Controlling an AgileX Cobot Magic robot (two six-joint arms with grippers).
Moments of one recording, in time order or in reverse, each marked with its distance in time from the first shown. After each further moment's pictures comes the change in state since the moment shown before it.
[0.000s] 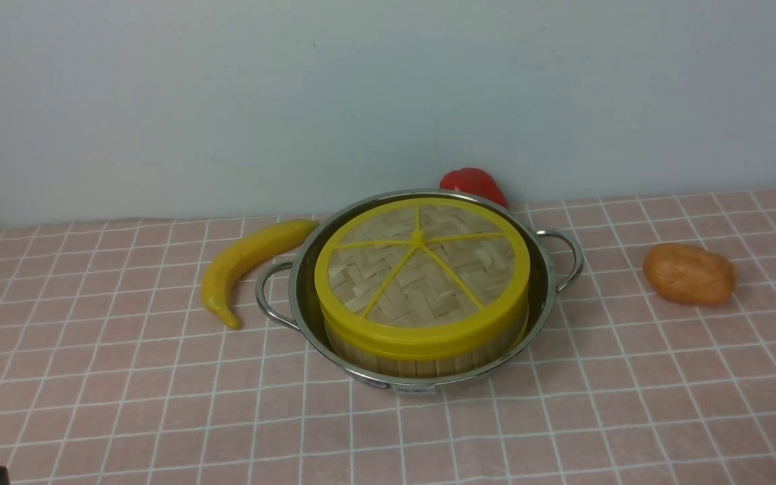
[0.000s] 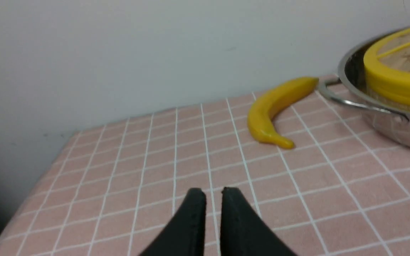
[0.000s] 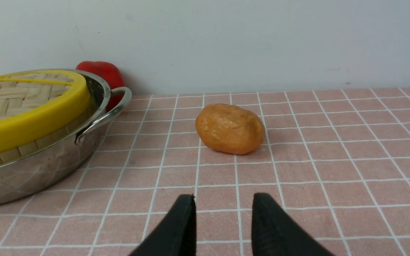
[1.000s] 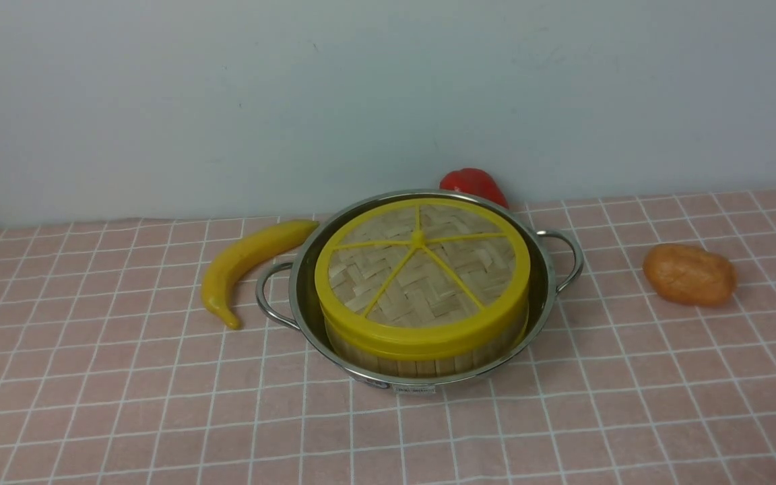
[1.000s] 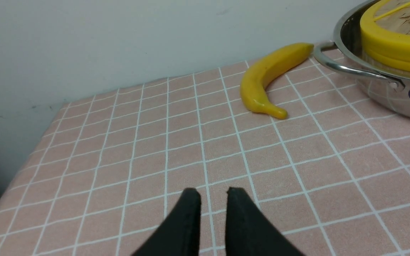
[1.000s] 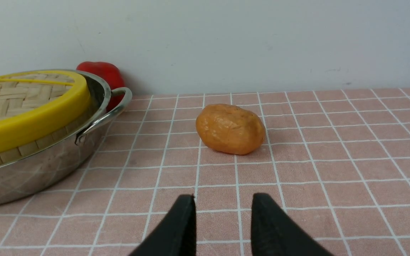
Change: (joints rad) right arm 0.000 0.000 0.000 0.000 0.000 0.000; left arm 0.000 -0.002 0.000 0.000 0.061 -0.003
